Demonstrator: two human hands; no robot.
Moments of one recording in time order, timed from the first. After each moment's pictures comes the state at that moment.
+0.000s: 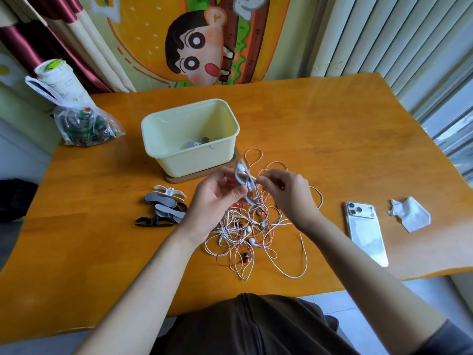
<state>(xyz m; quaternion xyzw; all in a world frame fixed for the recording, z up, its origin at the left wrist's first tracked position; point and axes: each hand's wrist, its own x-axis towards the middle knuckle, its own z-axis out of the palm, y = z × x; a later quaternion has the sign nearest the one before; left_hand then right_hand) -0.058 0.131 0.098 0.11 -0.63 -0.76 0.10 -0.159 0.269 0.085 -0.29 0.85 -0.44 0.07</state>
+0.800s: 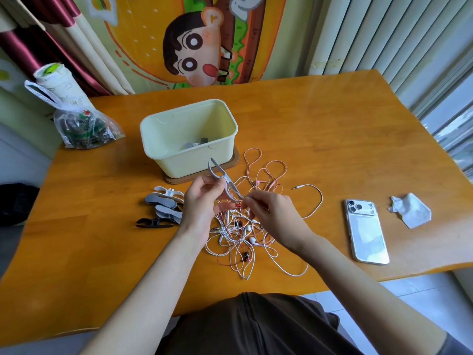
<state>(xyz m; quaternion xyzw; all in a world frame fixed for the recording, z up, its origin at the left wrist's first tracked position) -0.060 0.129 0.078 0.33 -0.54 -0.76 0.16 -0.124 0.270 0.077 -0.35 0.83 -0.40 0.15</state>
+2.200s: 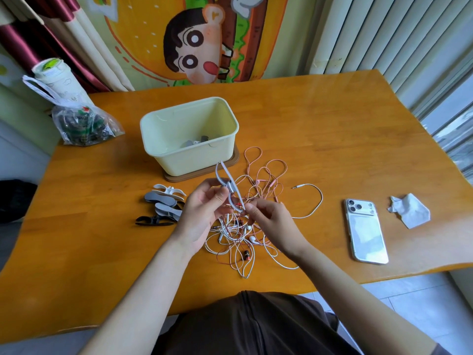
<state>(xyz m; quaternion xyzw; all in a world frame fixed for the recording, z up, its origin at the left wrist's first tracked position) -0.044 0.124 0.075 0.22 -0.52 -0.82 0.09 -0.112 0.273 0.056 -0.26 0.77 -0.53 0.25</state>
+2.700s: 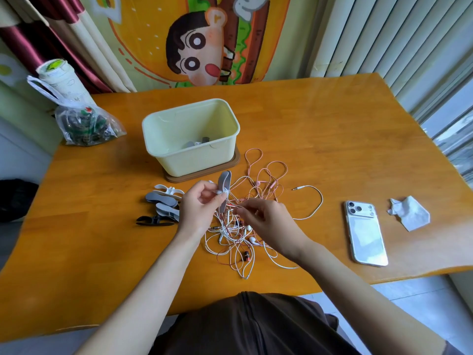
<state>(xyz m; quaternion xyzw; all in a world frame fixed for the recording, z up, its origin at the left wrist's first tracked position) -0.049 0.117 0.059 0.30 -0.72 -0.60 0.17 -0.109 0.268 0.079 -0.36 0.81 -0.41 0.20</state>
